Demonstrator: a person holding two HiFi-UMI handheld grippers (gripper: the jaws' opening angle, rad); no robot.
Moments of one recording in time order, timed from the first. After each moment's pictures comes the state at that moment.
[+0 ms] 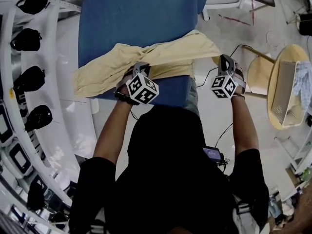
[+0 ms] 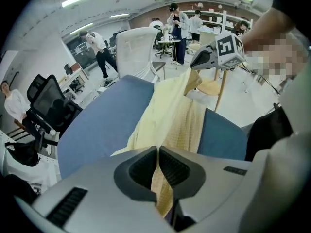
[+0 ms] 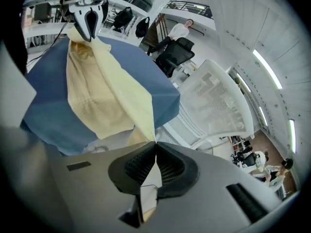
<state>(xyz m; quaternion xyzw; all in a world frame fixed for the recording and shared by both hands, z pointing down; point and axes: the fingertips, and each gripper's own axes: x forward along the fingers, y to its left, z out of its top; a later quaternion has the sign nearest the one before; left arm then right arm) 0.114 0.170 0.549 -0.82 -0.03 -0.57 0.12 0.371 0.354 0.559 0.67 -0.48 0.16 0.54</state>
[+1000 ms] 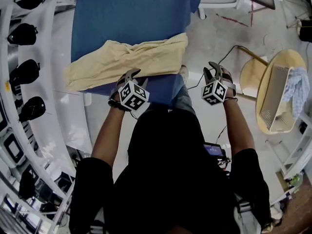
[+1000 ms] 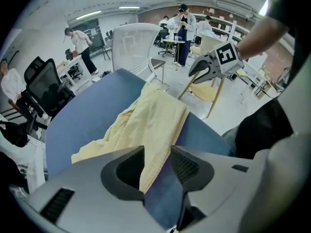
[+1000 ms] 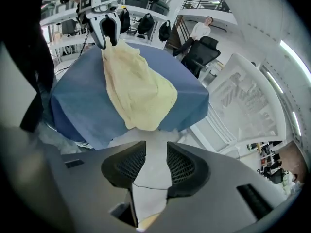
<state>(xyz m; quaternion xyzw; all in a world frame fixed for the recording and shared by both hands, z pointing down) 0.104 0.226 0.555 -0.81 -0.04 -0.58 0.04 0.337 0.380 0.581 0.56 -0.60 0.21 0.53</state>
